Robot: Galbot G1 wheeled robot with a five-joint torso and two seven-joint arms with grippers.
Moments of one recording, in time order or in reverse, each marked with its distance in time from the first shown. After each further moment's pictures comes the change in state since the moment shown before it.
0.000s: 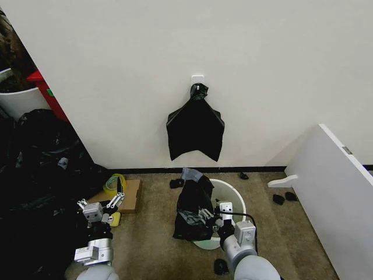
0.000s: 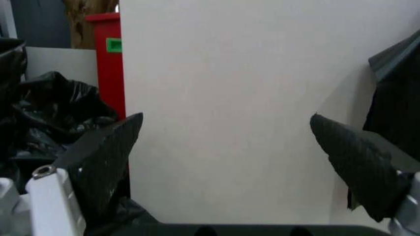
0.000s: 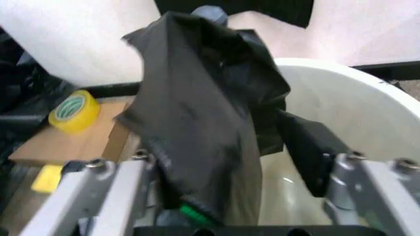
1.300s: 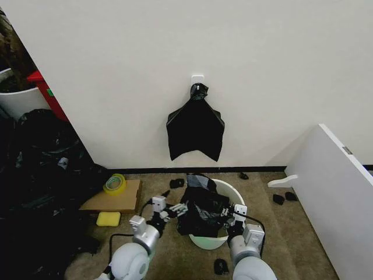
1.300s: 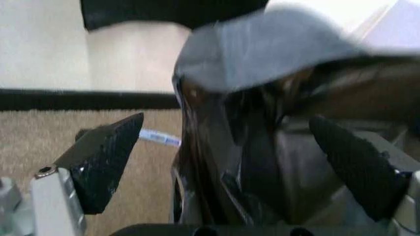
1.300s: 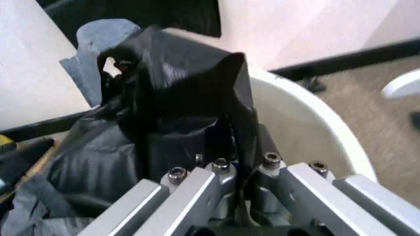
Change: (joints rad) left arm -0.318 0.187 0.444 0.108 -0.439 0.532 0.242; right arm -0.059 0.068 0.071 -0.093 -0.071 0.137 0.099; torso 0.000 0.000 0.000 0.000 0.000
